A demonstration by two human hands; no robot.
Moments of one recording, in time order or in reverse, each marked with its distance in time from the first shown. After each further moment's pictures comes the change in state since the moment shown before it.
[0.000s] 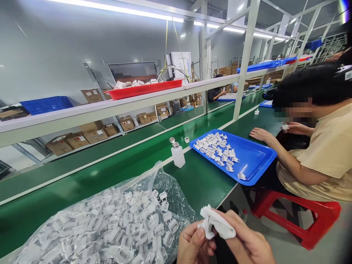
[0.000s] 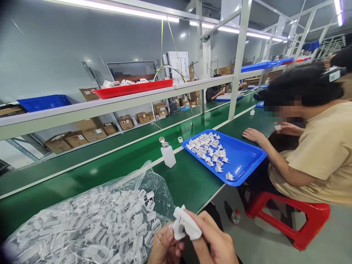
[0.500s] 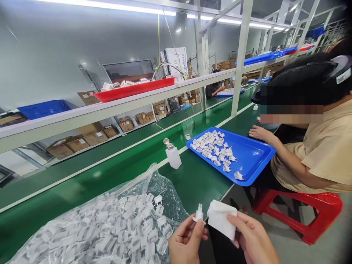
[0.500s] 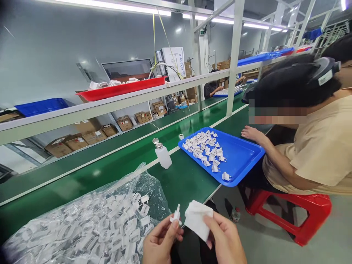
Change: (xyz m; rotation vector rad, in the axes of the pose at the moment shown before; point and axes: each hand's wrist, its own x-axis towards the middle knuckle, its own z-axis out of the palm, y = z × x) left_hand 0.031 -0.028 0.001 0.381 0.391 0.338; right_hand 0.019 0.033 -0.035 0.407 0.213 0.692
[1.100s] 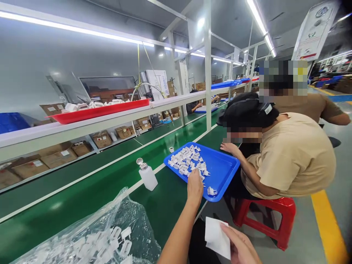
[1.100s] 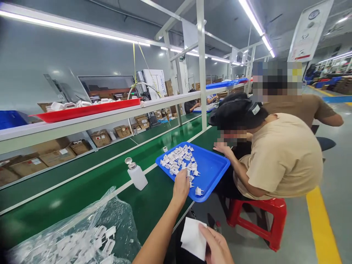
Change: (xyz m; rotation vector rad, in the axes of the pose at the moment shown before) left_hand 0.126 -0.031 0.222 0.974 -0.552 0.730; right_hand 0.031 -0.016 -0.075 0.373 0.142 0.046
